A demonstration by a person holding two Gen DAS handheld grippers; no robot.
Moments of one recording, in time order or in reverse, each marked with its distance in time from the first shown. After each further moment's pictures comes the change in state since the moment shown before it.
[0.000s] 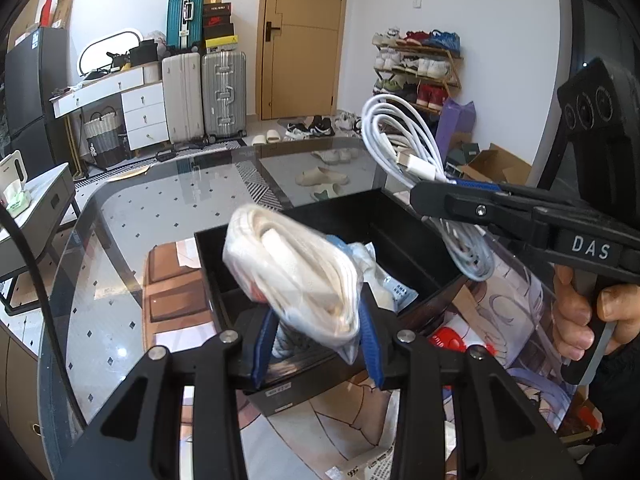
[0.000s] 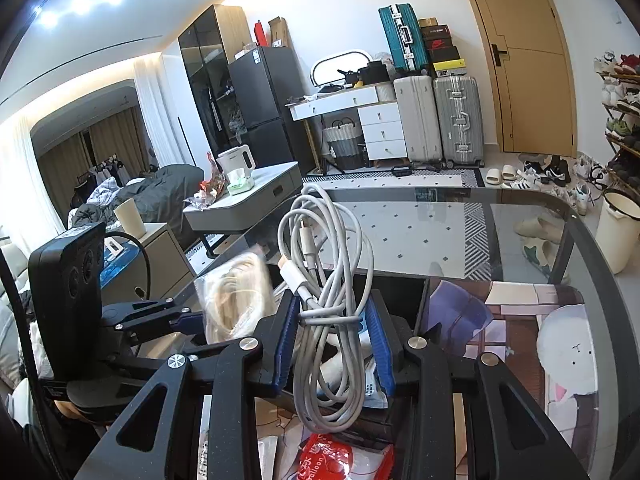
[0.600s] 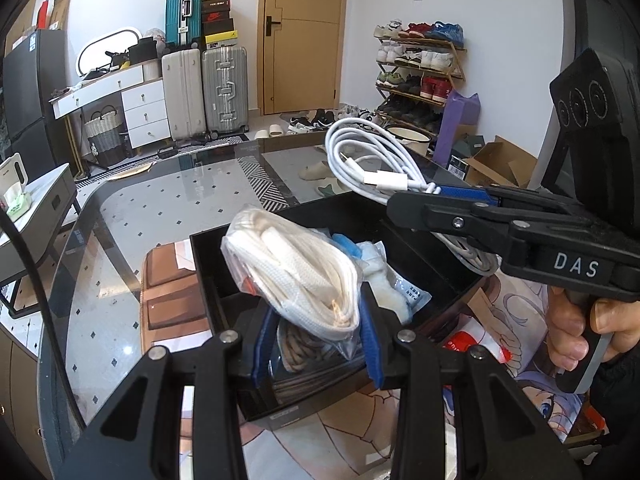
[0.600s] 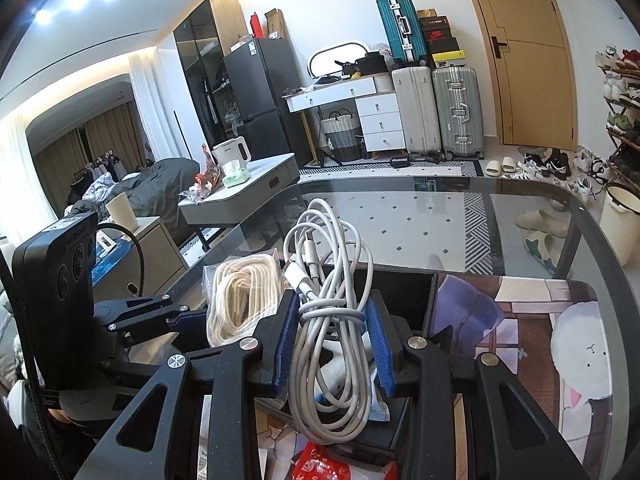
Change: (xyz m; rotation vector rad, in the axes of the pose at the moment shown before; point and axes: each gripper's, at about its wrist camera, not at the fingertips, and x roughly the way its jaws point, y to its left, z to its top) left arm 0.013 0.002 0.005 0.015 0.020 0.018; right arm 0.025 0.000 -0.002 0.009 0.022 -0.002
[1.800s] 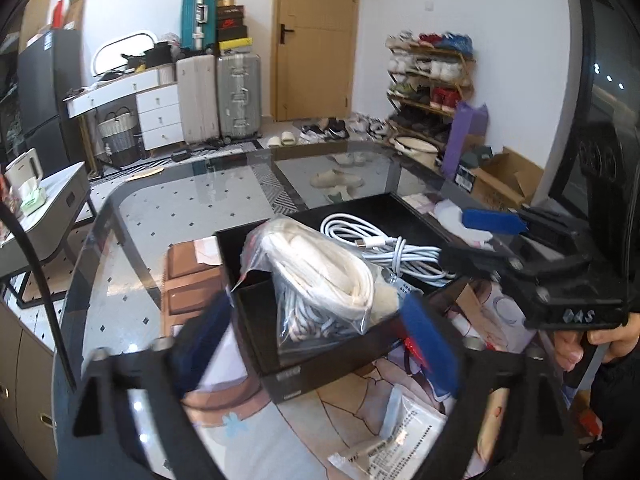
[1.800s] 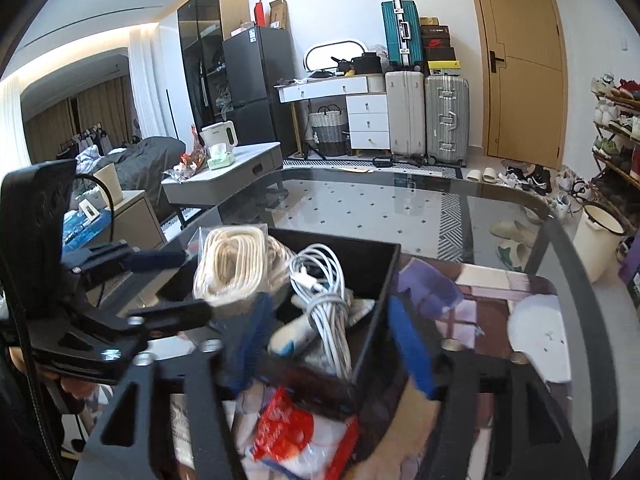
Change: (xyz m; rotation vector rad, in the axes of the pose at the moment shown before) left arm -0.034 -0.001 -0.008 -0.043 -0.044 0.042; right arm -0.040 -0.004 -0.034 -0.092 0.020 -0.107
